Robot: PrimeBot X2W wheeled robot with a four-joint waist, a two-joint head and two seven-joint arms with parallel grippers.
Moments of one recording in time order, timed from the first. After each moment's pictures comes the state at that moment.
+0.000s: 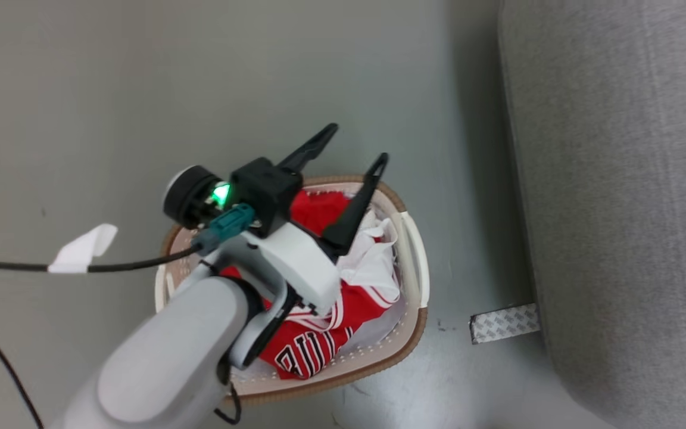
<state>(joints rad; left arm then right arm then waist) -0.74 0.33 -0.73 -0.01 -0.44 0.11 0.07 -0.92 -0.31 -0.50 0.79 0.20 0.13 -0.07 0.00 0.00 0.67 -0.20</state>
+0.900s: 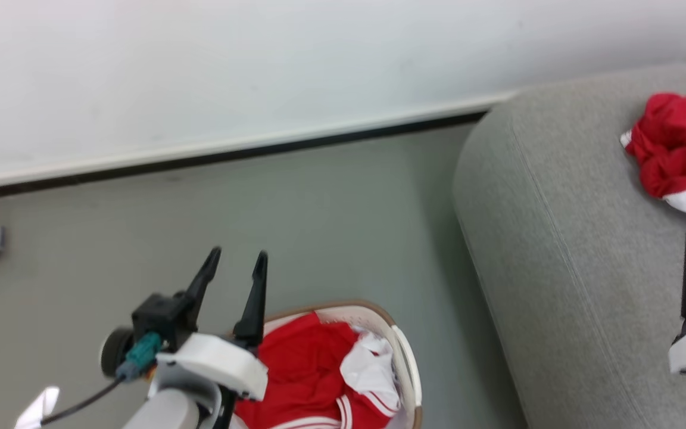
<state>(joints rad) -0.37 0.33 -0.56 0.17 -0.53 0.26 -0.25 -0.35 -0.19 -0.19 0.40 0.11 0.13 -0.23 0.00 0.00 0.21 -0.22</state>
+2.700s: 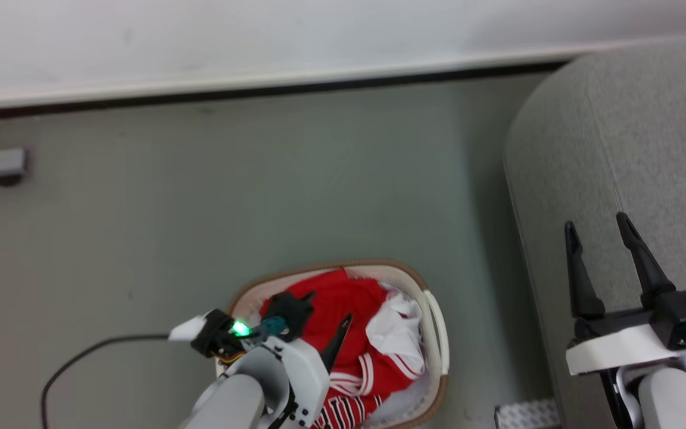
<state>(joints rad) -0.47 0.07 -0.48 0.61 -0.09 -0.12 -0.06 -0.30 -0.05 0.01 0.25 0.05 0.13 -0.26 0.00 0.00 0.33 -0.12</state>
